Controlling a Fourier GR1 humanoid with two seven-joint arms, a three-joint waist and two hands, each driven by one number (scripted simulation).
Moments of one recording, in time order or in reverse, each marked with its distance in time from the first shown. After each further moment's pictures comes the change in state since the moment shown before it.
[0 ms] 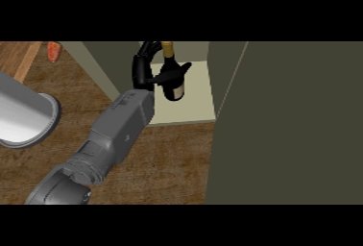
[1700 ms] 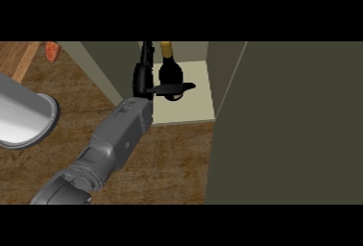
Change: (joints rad) left arm 0.056 -0.009 -0.007 0.000 -0.051 -0.116 -0.102; right arm 0.000 -0.004 0.006 0.009 -0.012 -0.007 -0.013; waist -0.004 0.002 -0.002
